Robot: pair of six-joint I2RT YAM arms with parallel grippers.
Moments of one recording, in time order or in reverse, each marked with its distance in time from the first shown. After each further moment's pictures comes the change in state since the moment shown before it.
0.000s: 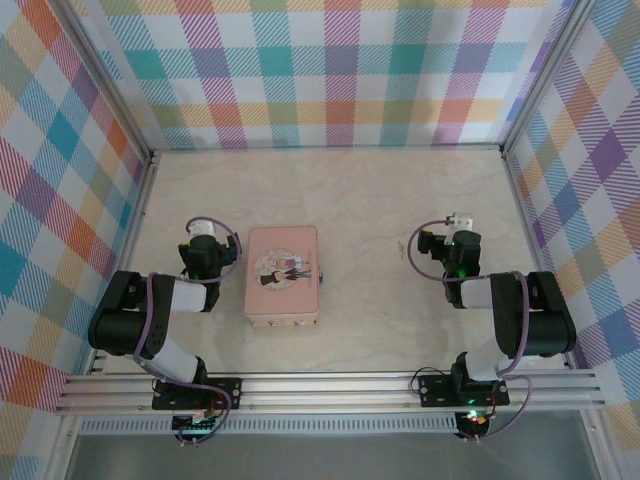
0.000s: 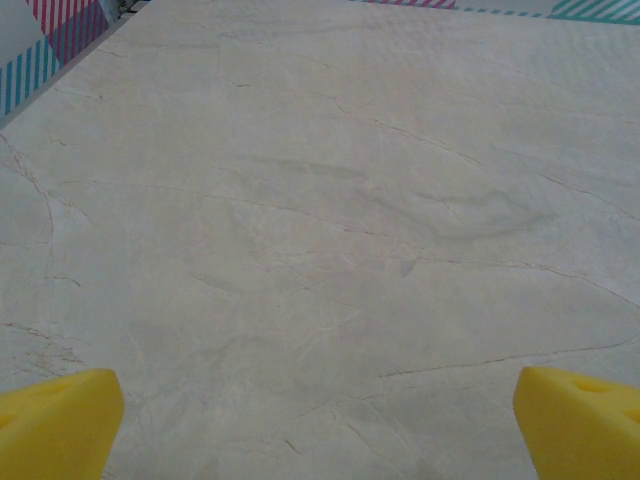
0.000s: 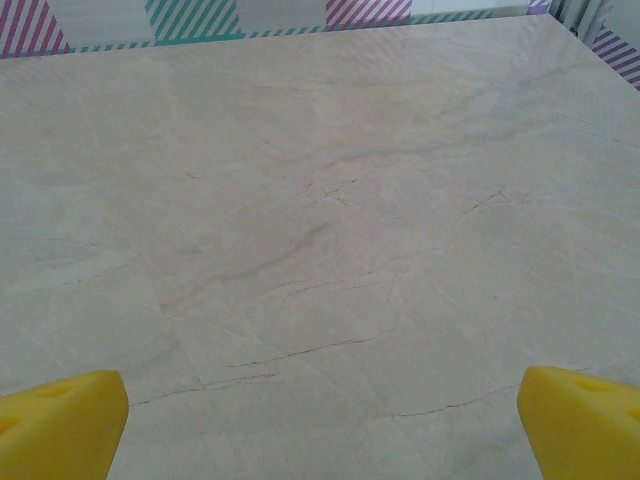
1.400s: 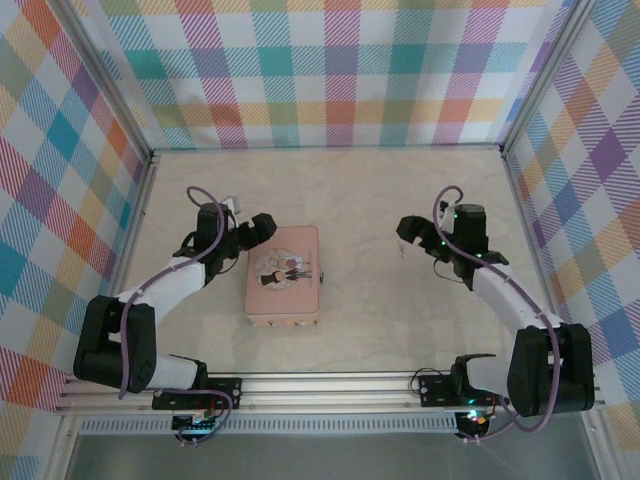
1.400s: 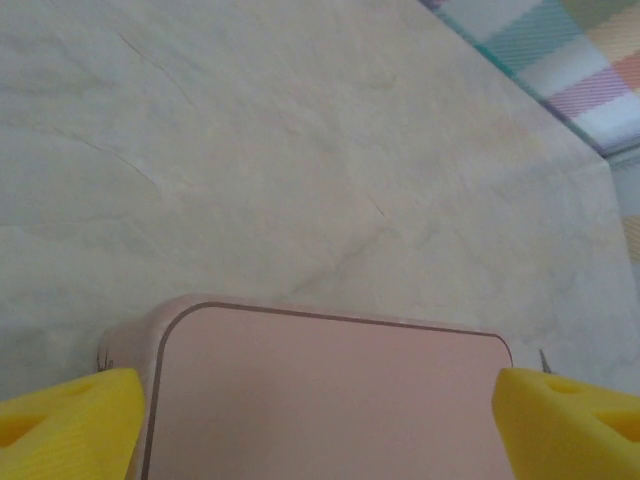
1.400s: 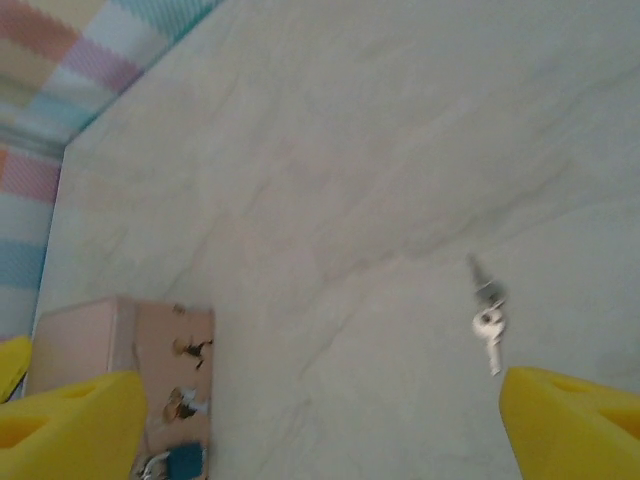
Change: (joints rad) left arm -0.126 -0.177 0.350 -0.708 0.564 -0.511; right arm 0.084 -0.303 0.302 -0.871 -0.525 0.499
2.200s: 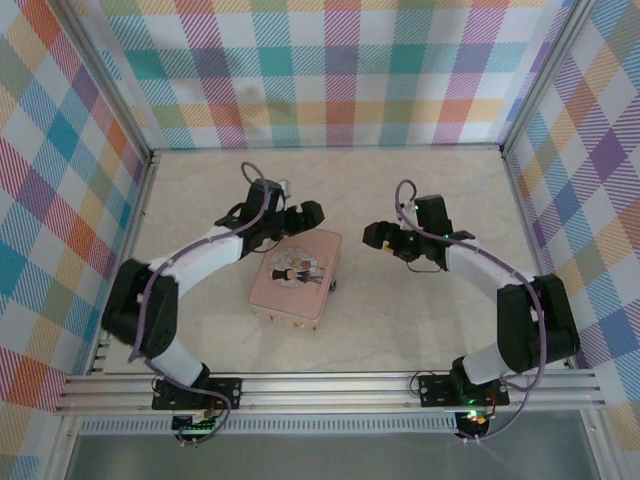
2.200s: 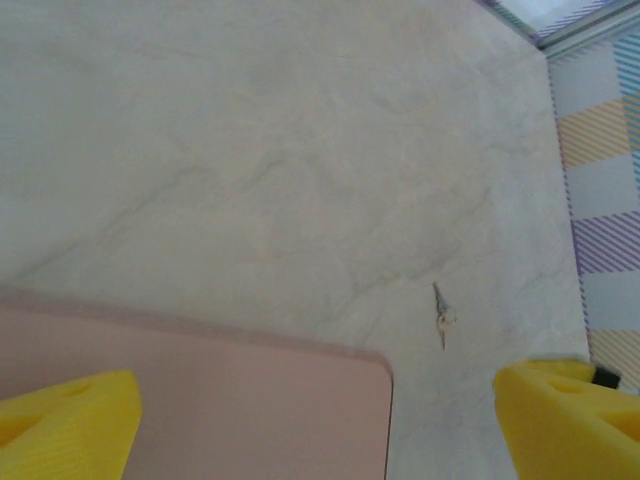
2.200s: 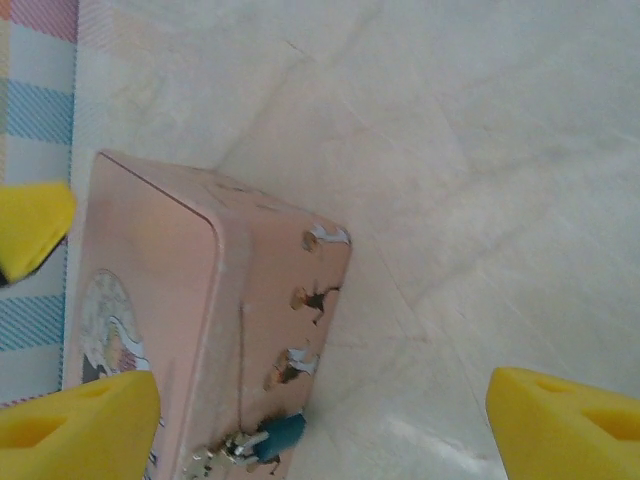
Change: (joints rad) left arm -0.244 0.154 0.323 -0.227 -0.039 -0.082; right arm 0.164 0.265 0.199 -0.090 -0.130 -0.017
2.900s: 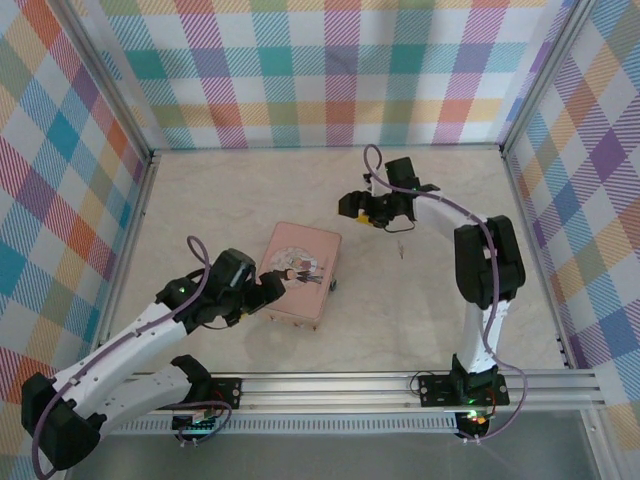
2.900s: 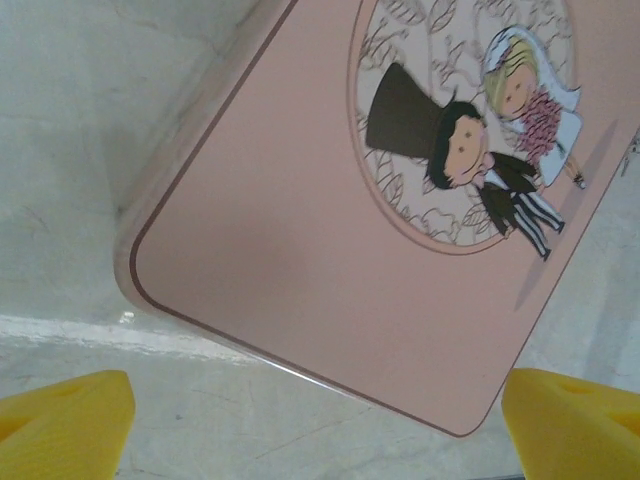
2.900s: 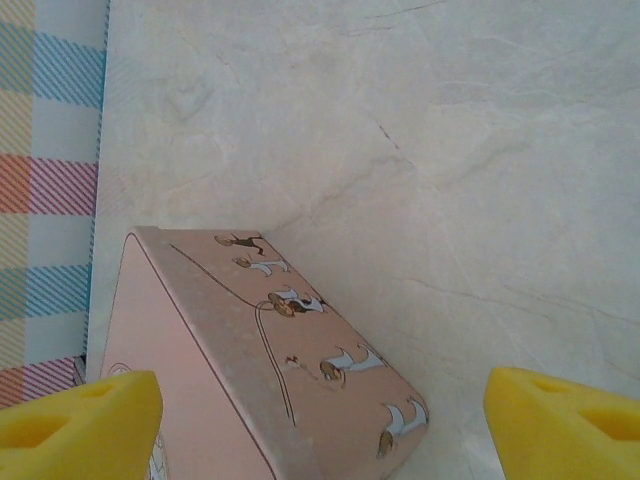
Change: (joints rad) left arm -0.206 -0.639 -0.344 -0.614 -0.188 -0.386; right arm 0.043 0.468 0.525 -0.155 -0.139 -0.123
